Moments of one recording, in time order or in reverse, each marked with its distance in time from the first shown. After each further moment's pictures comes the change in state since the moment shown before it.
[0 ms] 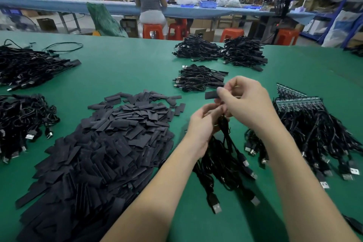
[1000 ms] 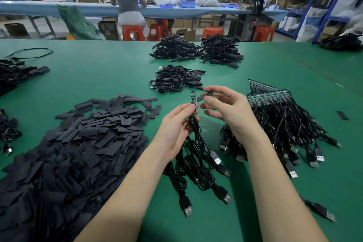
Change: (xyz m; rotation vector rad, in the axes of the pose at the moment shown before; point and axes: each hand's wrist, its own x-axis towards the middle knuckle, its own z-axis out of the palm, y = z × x) left_hand 0.001 0.000 -0.008 -0.058 -0.058 -0.063; right_hand 0.002 0.061 -0.013 0.669 -0.085 0.130
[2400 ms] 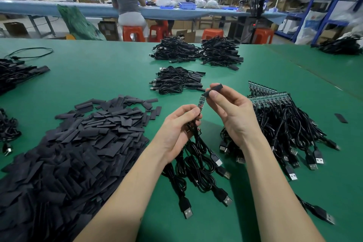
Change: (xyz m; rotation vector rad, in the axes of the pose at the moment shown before) left_hand -0.009 0.005 0.001 -0.066 -0.162 0.013; right_hand -0.003 0.002 0.004 0.404 0.000 -0.069
